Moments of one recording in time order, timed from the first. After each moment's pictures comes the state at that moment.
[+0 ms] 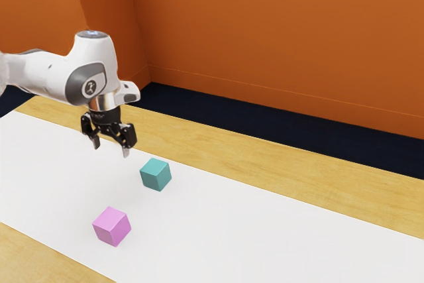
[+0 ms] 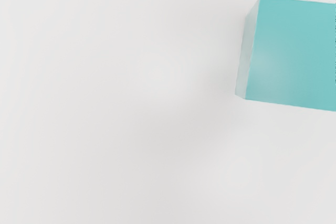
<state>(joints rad) 0.01 0.11 0.10 -2.06 0.11 2.12 -0.06</state>
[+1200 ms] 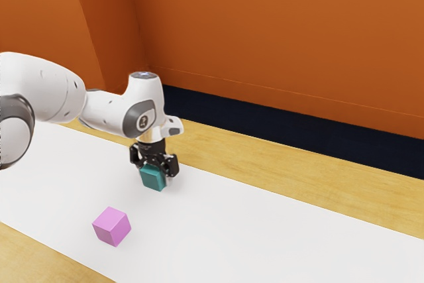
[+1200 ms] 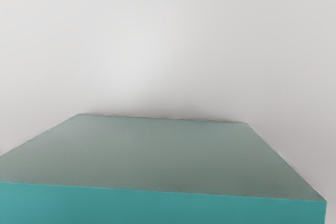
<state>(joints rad) -0.07 0.48 0.10 -1.87 -0.02 2.24 -0.01</state>
